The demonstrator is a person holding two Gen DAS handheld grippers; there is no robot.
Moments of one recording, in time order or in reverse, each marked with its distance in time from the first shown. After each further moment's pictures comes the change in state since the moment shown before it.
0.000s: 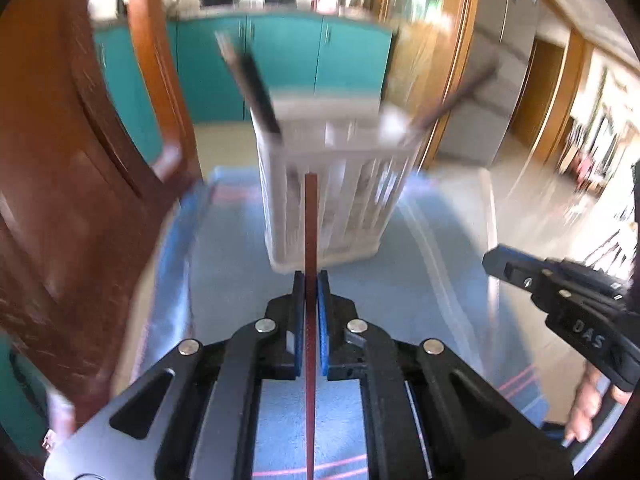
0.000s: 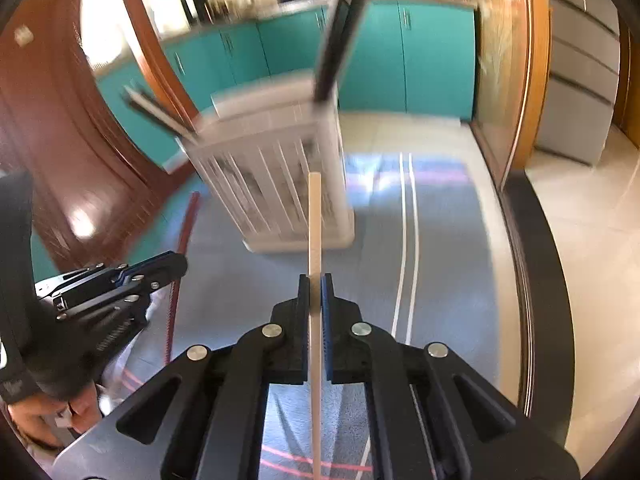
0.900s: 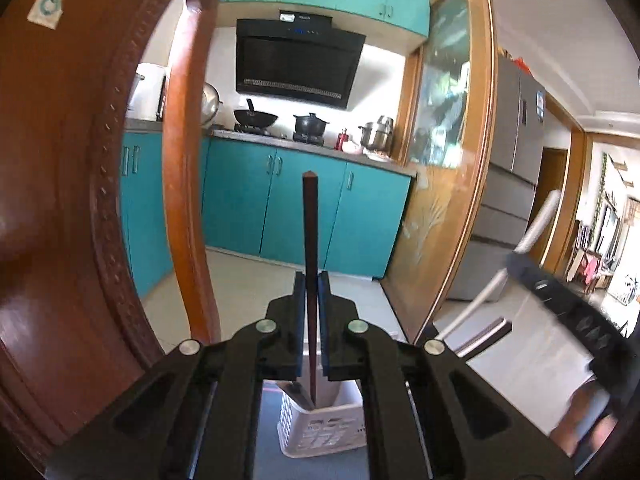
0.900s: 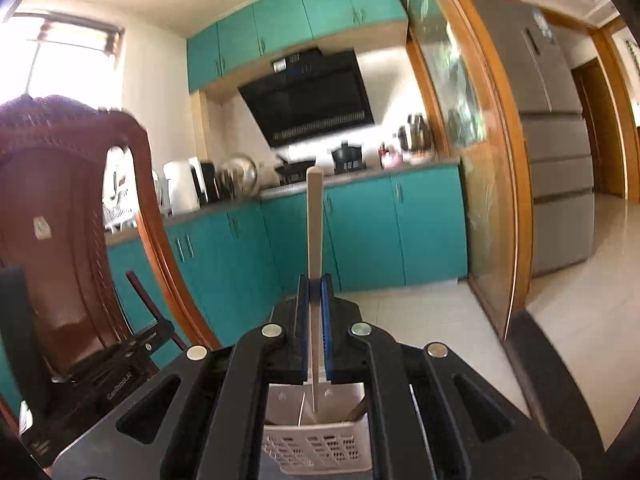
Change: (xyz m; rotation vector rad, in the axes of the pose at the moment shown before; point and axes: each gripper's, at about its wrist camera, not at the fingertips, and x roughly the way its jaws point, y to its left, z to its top) left arm -0.011 0.017 0.110 -0.094 -0.443 0.048; right arm -0.030 0.016 0.110 0.036 -0.536 -0.037
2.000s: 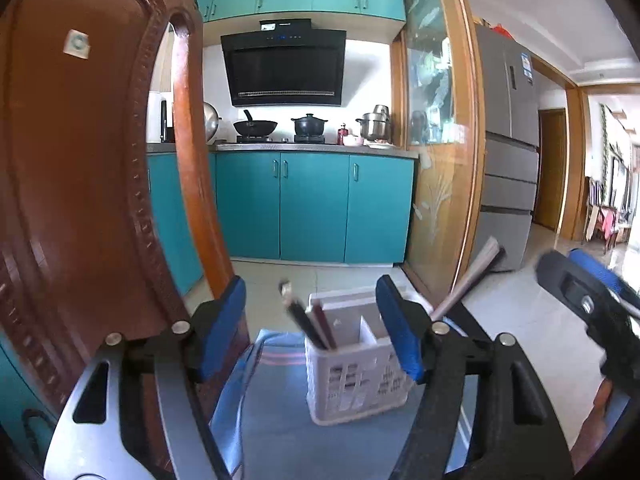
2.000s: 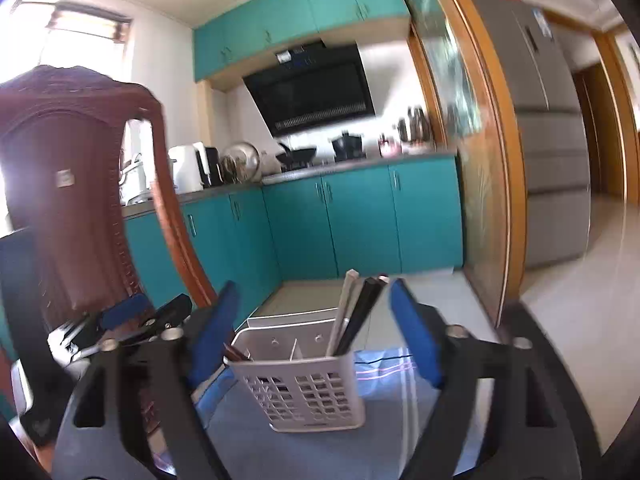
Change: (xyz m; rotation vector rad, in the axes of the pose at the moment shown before) left arm -0.061 -0.012 -0.051 0.164 -0.030 0.071; right arm -0.080 0.004 -0.059 -0.098 -0.056 -0.018
